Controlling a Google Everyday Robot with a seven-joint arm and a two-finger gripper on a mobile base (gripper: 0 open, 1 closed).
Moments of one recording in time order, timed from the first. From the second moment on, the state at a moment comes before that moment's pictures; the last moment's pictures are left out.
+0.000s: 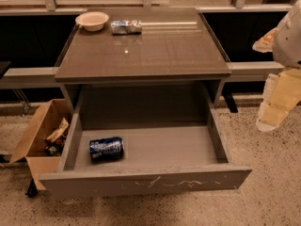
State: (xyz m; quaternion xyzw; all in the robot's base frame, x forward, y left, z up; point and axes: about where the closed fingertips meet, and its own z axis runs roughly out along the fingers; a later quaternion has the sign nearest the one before) arm 0.438 -0.217 0.976 -0.60 0.78 -0.03 0.16
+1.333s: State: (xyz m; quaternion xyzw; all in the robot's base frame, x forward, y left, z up) arm 0.479 -0.130 0.852 -0.69 0.70 0.04 0.17
